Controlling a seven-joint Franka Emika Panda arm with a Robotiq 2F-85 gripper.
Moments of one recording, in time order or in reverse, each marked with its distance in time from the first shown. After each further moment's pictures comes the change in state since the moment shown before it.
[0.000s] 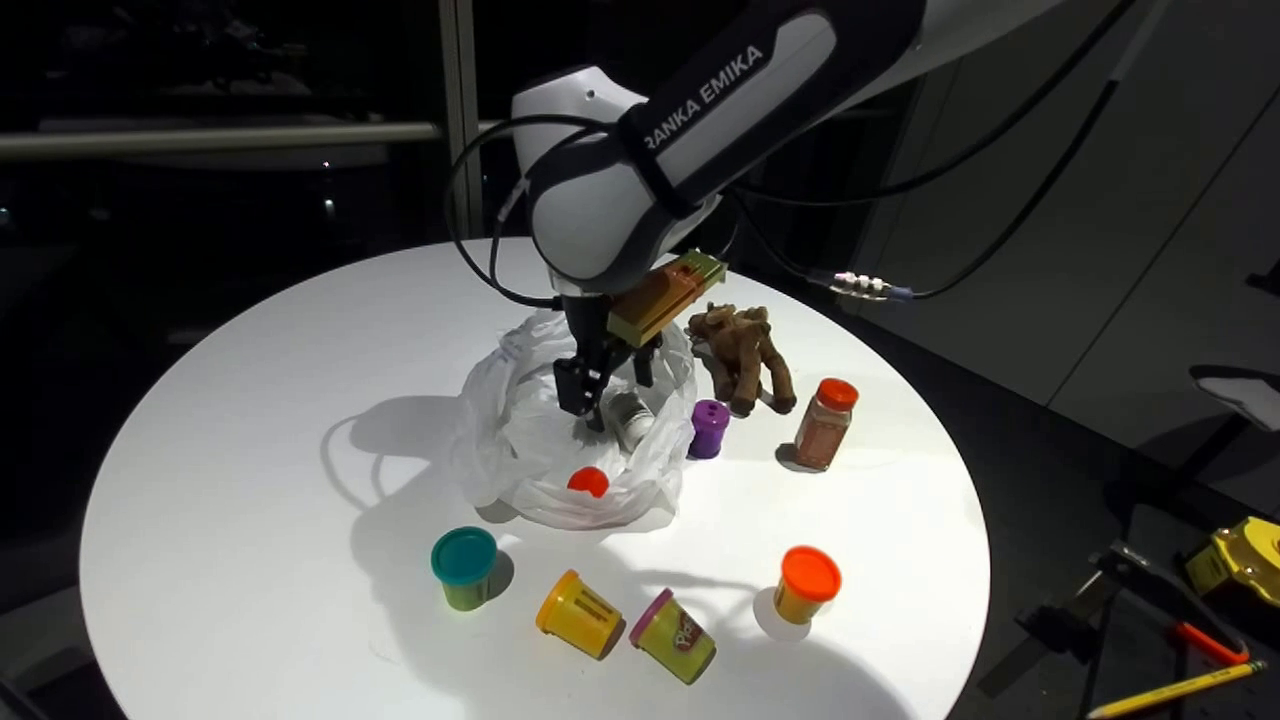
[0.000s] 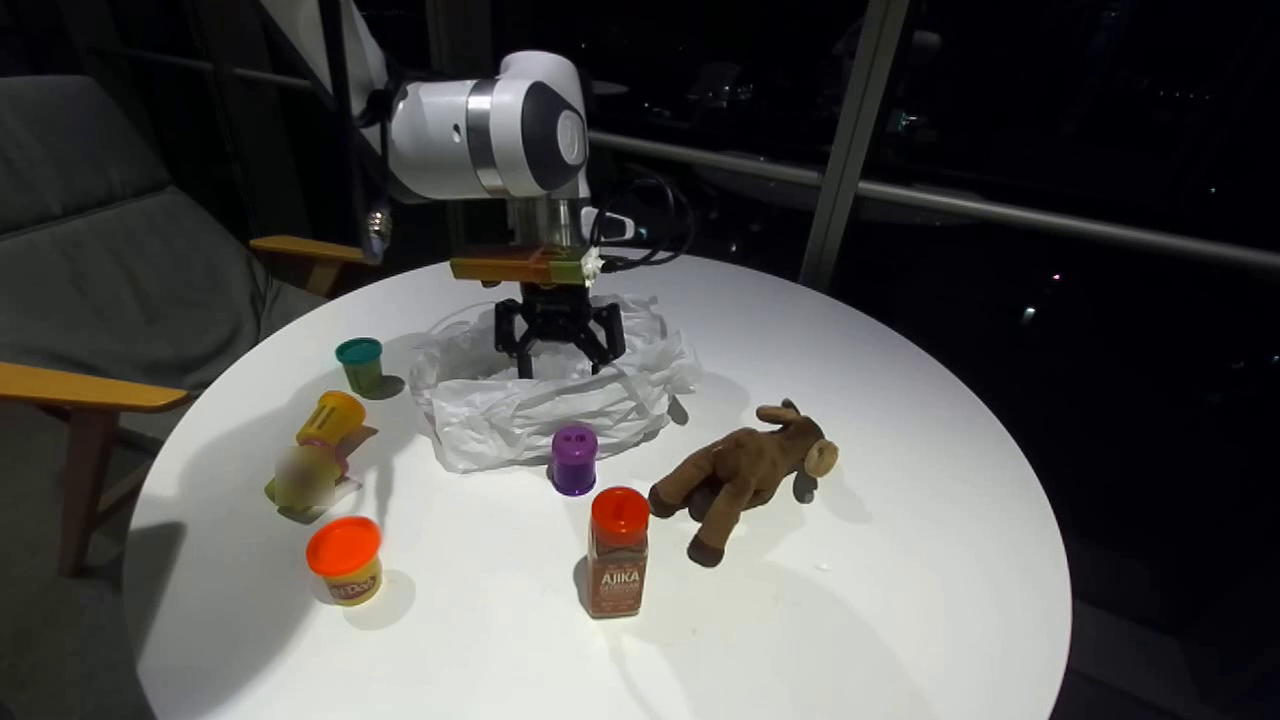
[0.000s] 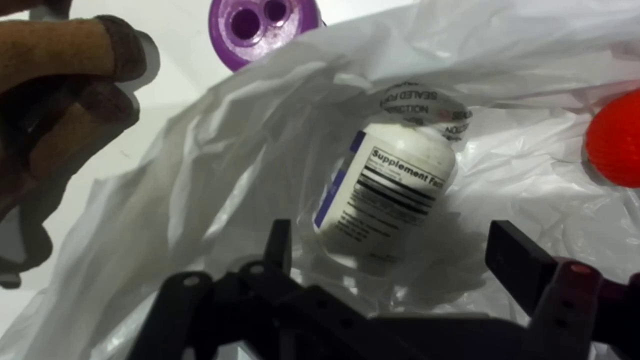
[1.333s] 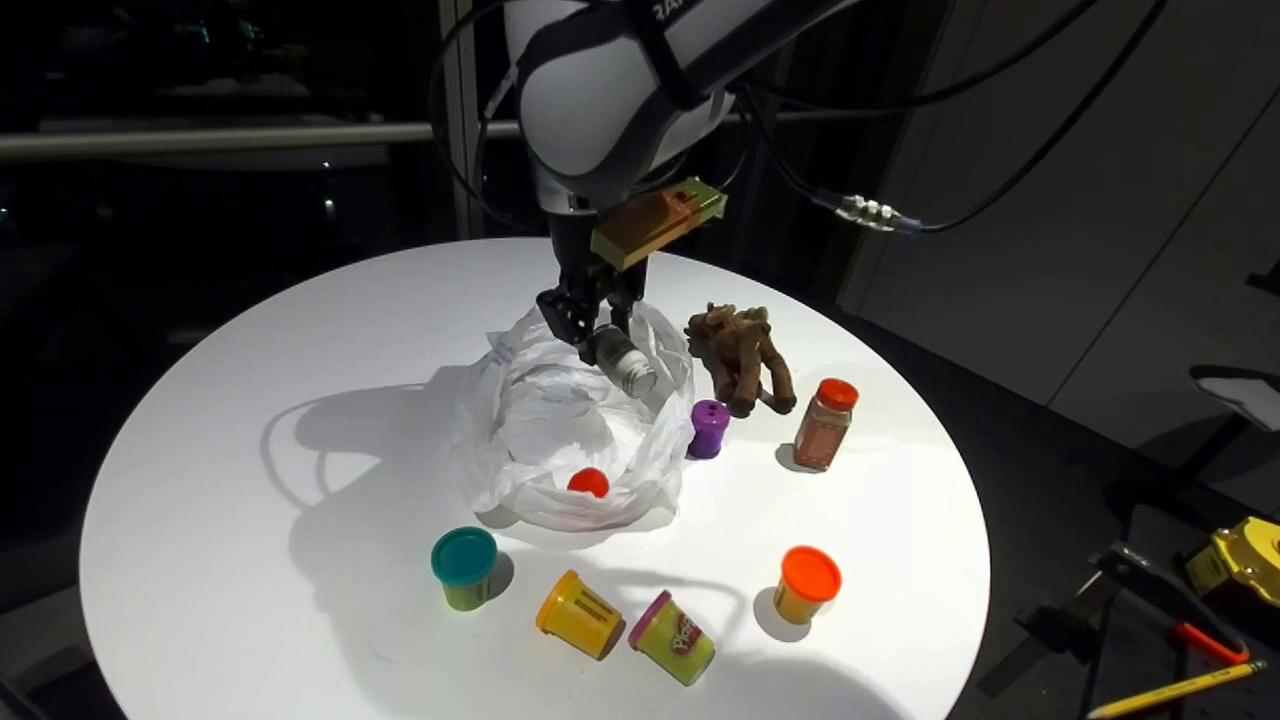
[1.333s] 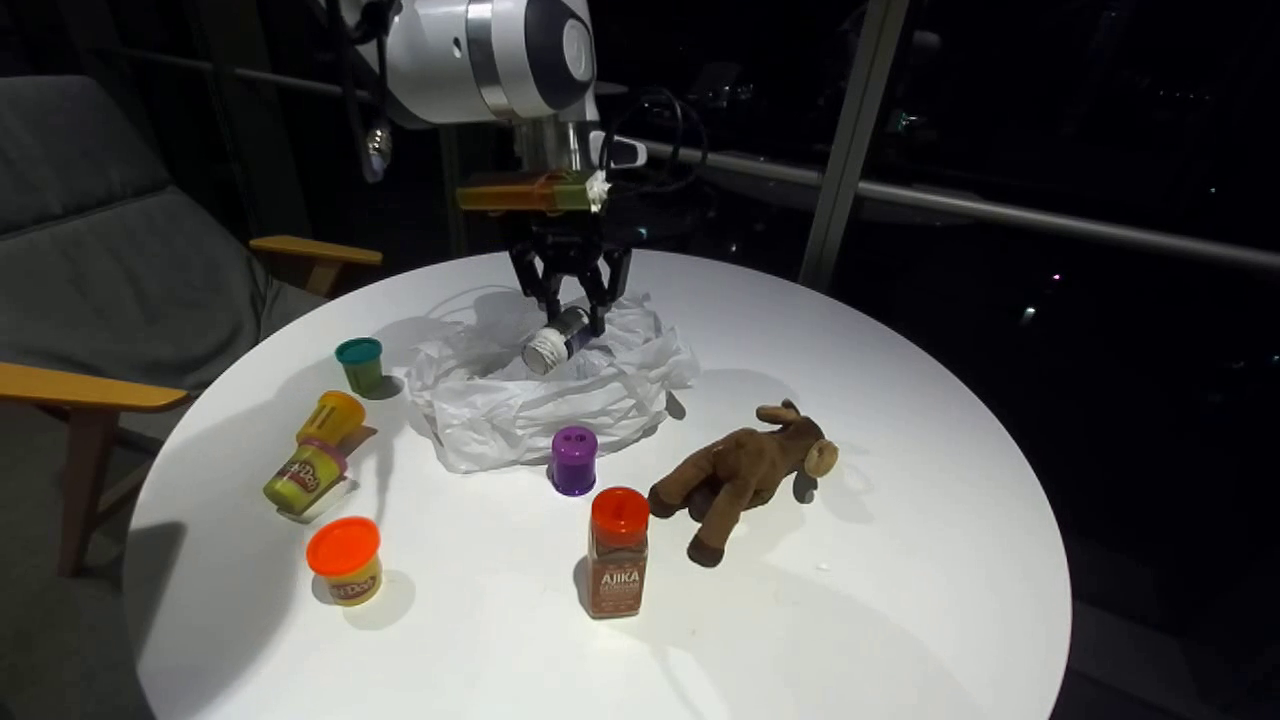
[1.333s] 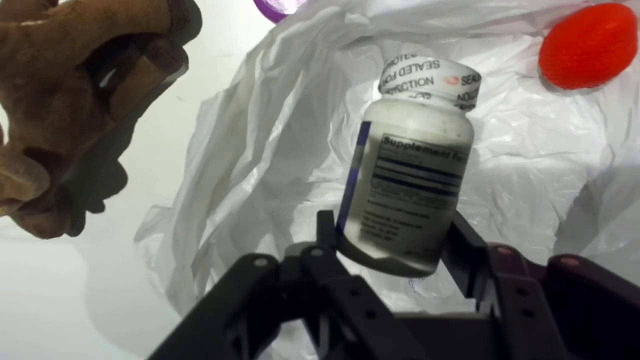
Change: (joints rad) arm 0.002 -0.103 -0.003 0.006 0.000 -0.014 0.047
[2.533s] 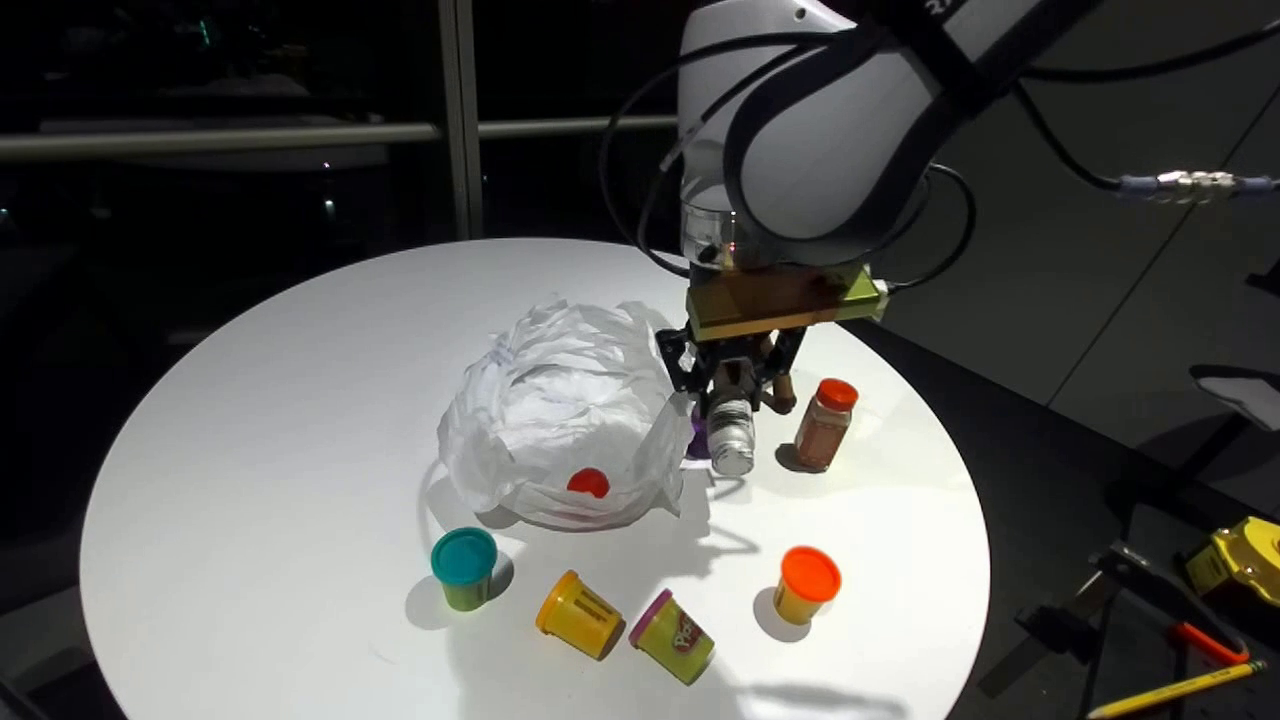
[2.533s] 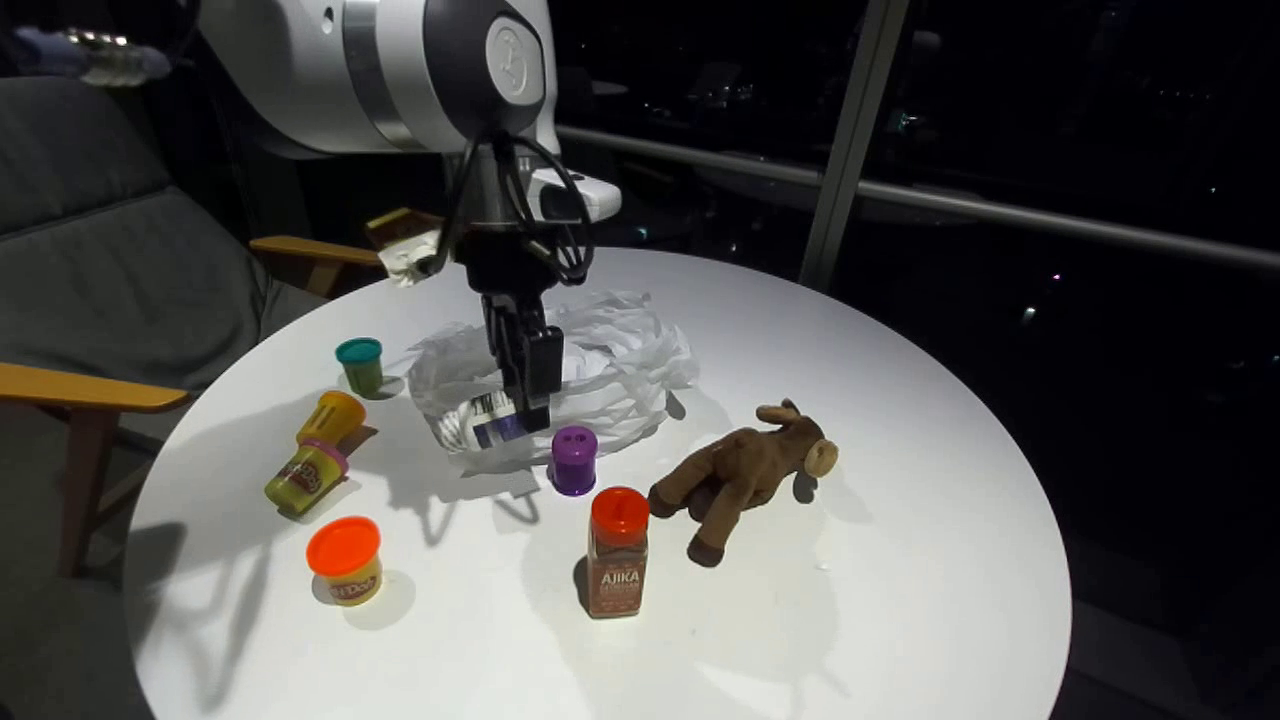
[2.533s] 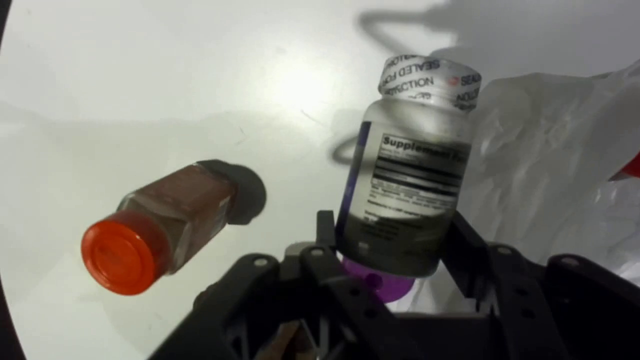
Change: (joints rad) arm 0.030 -0.366 -0.074 -0.699 0.039 0.305 0.662
